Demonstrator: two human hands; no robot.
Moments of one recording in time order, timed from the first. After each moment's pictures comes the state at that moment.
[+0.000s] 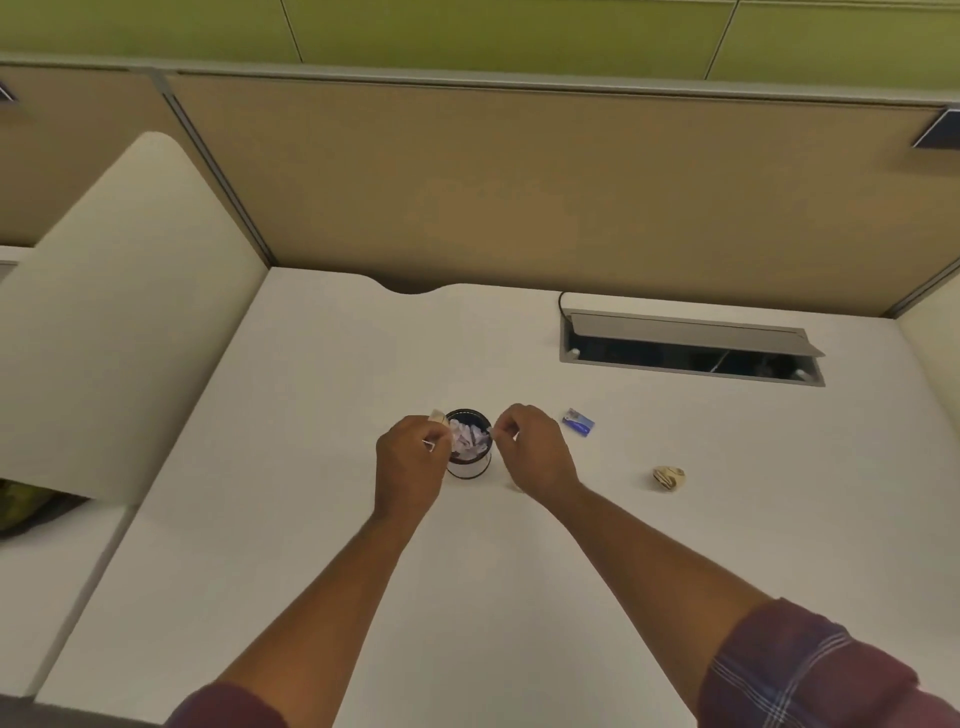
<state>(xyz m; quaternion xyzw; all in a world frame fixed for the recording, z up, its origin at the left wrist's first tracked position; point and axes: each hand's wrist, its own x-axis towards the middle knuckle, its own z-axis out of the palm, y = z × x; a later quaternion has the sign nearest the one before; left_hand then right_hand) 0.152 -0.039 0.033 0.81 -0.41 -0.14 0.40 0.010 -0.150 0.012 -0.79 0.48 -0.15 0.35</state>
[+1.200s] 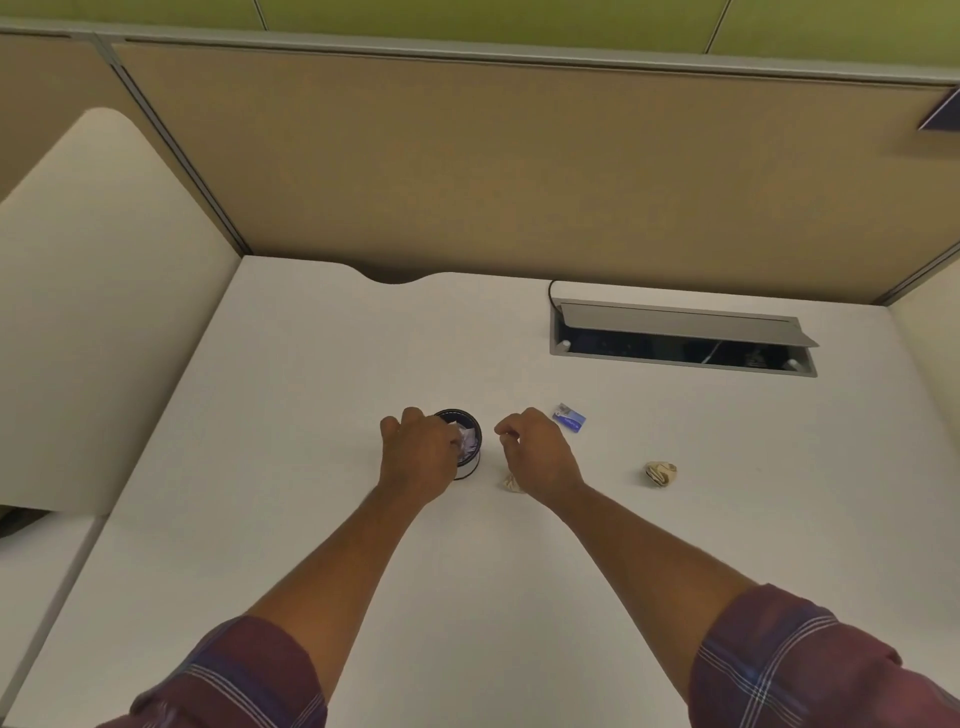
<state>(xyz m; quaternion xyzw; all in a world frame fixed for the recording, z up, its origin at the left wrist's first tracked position) 0.159 -0.083 0.002 0.82 -0.55 -0.12 0.00 -0.005 -0.171 -0.018 -0.81 0.48 -0.09 0.33</state>
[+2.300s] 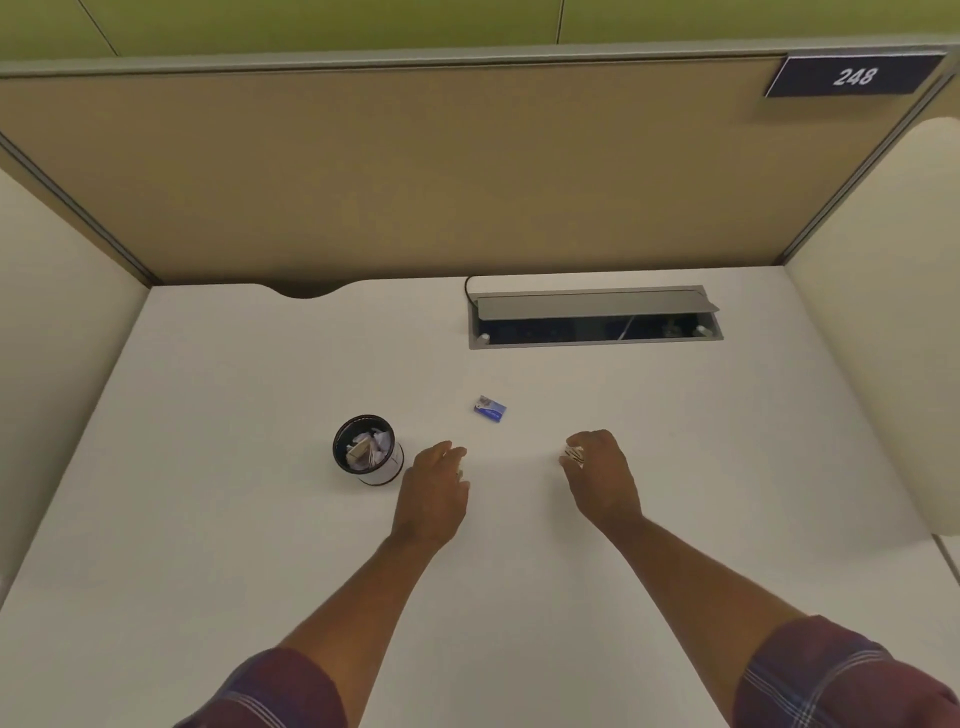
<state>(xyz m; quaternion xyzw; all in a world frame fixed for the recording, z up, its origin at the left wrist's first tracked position) 0.028 -0.088 -0.030 0.77 -0.57 -0.24 0.15 -0.206 -0.189 -0.033 -0.71 0.61 -0.14 0.32</state>
